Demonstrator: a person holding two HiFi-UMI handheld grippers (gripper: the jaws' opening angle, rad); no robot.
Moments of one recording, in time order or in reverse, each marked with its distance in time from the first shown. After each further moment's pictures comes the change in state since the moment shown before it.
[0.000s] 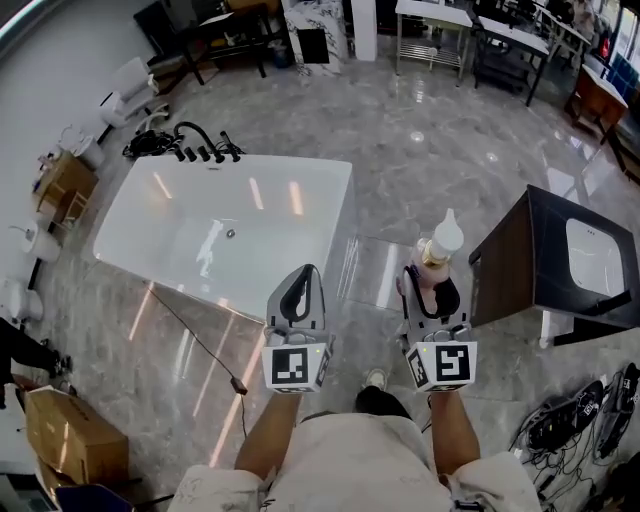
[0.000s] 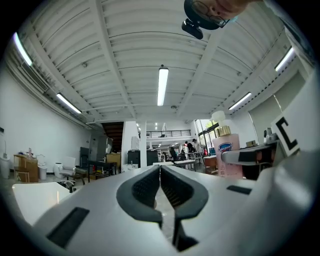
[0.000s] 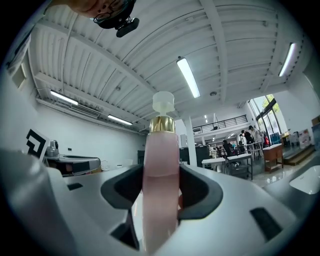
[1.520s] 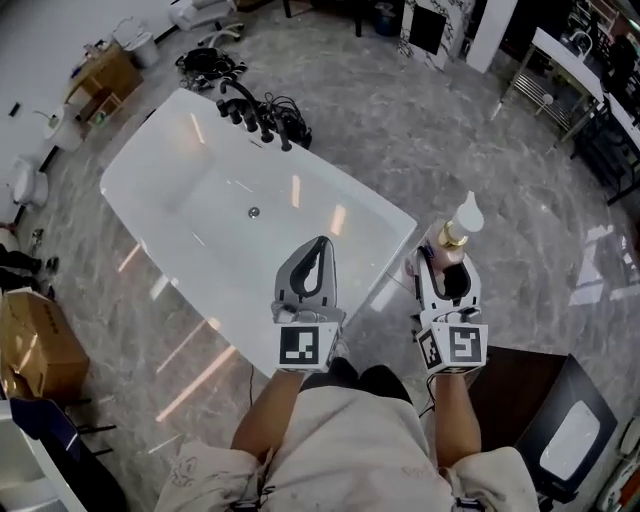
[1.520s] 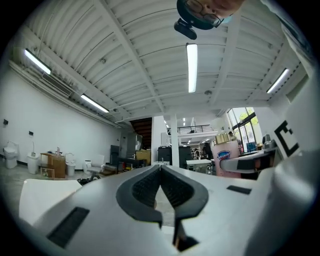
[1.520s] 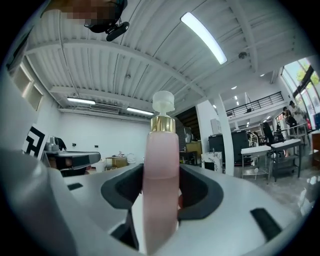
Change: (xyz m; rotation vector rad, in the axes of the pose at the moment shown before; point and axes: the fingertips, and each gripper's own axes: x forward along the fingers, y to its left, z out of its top) left arm 0.328 0.248 -0.065 -0.044 0.029 0.364; right arm 0.479 -0.002 -0.079 0.018 0.115 0.378
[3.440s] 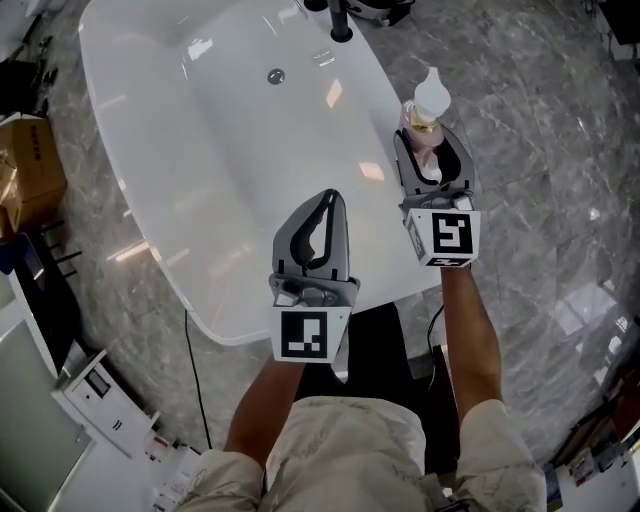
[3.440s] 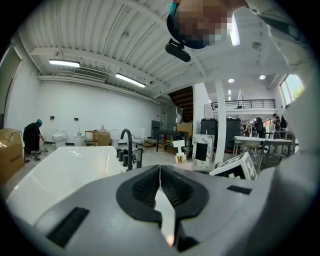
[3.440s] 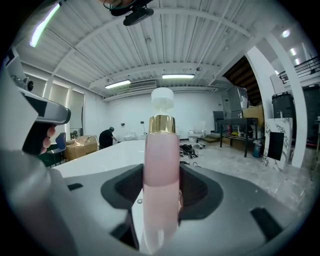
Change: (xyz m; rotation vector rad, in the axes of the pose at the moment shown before) left arm 0.268 0.169 -0.305 -0.123 0.297 0.517; right arm 0.498 0.032 -0.361 -0.098 0.278 0.641
